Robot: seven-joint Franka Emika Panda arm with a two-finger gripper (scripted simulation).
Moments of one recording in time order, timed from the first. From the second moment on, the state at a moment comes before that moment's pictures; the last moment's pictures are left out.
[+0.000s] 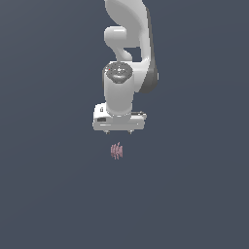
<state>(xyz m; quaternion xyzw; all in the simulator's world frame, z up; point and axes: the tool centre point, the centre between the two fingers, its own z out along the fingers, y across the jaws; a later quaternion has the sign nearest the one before) -0.015 -0.025 0.155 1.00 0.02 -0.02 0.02</state>
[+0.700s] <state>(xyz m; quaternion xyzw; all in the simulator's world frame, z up) 0.001 -0.031 0.123 0.99 0.16 -0.01 0.01</state>
